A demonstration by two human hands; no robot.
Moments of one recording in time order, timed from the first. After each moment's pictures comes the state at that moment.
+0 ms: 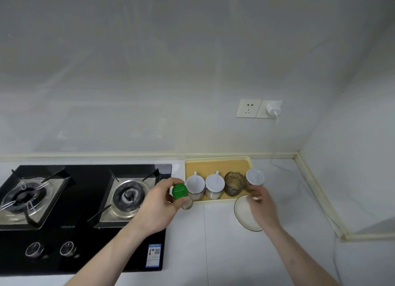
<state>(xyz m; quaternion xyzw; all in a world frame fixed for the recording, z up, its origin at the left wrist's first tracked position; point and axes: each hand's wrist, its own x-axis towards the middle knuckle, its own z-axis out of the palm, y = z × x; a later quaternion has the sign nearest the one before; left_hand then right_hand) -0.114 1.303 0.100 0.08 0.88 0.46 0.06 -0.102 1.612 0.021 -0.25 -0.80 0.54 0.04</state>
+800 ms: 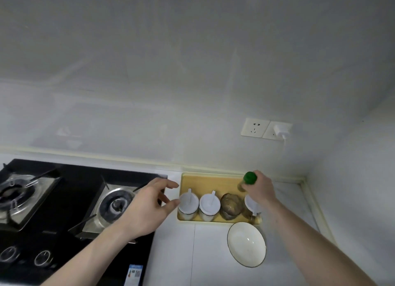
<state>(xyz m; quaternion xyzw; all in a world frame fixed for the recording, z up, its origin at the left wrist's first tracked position) -0.165 1.319 0.116 0.07 0.90 0.44 0.04 -0.272 1.677 0.017 -0.16 -0.93 0.34 0.01</state>
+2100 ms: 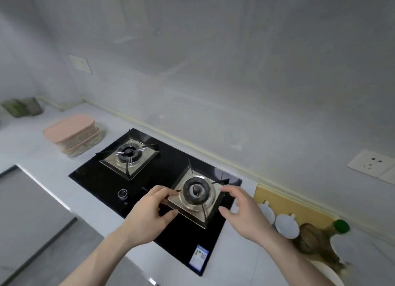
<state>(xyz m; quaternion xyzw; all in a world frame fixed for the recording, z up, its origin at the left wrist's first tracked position) -0.028 1.143 0.103 -0.10 0.93 0.36 -0.04 -0.162 1.404 0.090 0.25 -0.87 0.40 -0.16</state>
